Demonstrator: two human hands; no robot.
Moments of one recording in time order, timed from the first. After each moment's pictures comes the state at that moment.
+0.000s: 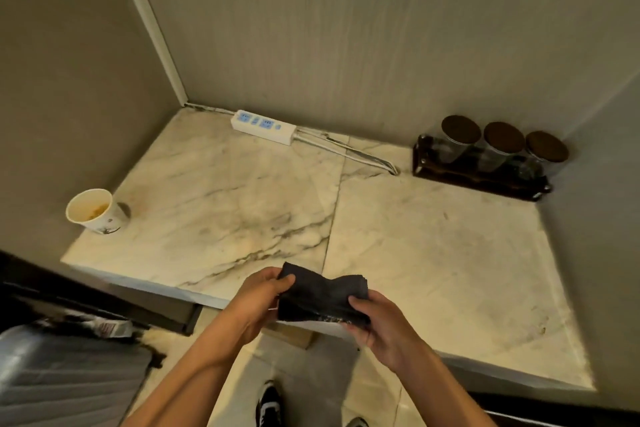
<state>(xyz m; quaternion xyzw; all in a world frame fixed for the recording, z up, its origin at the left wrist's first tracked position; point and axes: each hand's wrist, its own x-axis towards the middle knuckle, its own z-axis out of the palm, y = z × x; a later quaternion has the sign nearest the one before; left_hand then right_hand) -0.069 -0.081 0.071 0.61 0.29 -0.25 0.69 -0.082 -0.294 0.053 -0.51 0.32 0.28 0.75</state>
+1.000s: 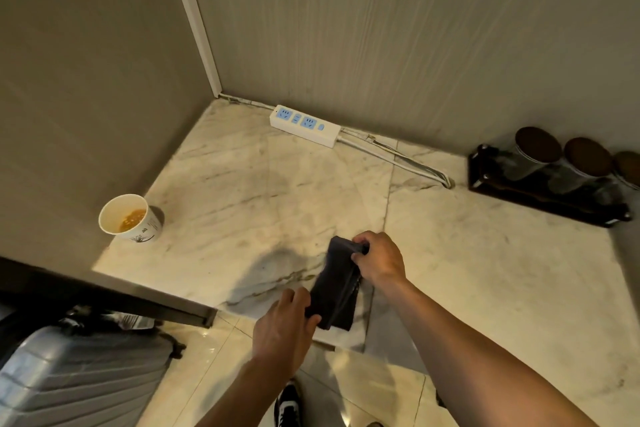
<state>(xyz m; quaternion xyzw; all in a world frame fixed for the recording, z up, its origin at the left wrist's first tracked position) -0.067 -0.035 0.003 0.96 0.08 -0.12 0.25 0.066 -0.198 0.021 -0.94 0.07 0.16 0.28</state>
